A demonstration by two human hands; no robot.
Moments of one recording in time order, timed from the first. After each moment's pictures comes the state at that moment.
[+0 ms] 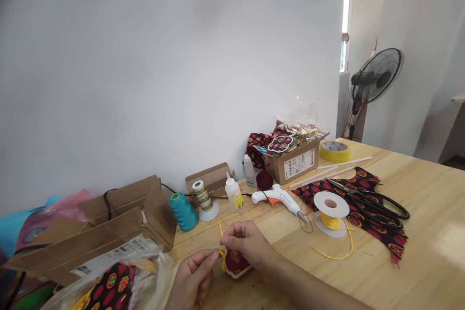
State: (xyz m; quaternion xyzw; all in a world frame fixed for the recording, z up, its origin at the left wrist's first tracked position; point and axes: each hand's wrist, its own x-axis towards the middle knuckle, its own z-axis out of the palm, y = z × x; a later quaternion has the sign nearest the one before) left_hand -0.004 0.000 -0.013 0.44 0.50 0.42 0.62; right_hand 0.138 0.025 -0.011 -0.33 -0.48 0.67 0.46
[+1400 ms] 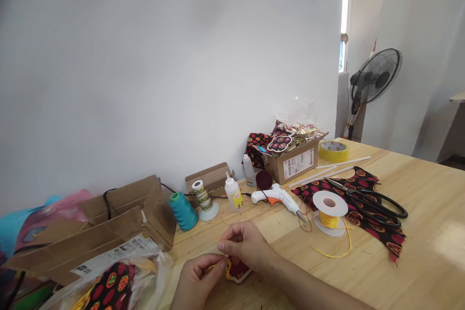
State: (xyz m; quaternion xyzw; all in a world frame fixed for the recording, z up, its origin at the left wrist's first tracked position) left_hand 0.006 -0.007 -0.006 0.60 0.49 0.42 0.47; right_hand 0.135 0.021 -0.011 -0.37 -0.51 0.63 0.46
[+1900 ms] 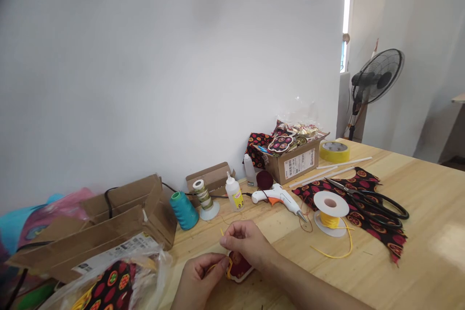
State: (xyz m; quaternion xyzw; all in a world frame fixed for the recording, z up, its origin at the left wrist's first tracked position) left_hand 0.009 -0.008 -0.005 0.59 0.49 0.42 0.48; right_hand 0.136 0.022 -0.012 -0.34 -0.48 0.65 0.47
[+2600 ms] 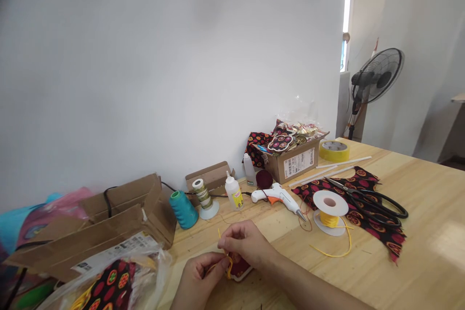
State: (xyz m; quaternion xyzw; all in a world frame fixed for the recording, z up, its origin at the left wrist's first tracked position) left_hand 0.009 -0.007 -0.009 0.60 0.48 0.40 0.49; right_hand 0.137 0.021 -0.007 -0.35 -0.50 0.65 0.46
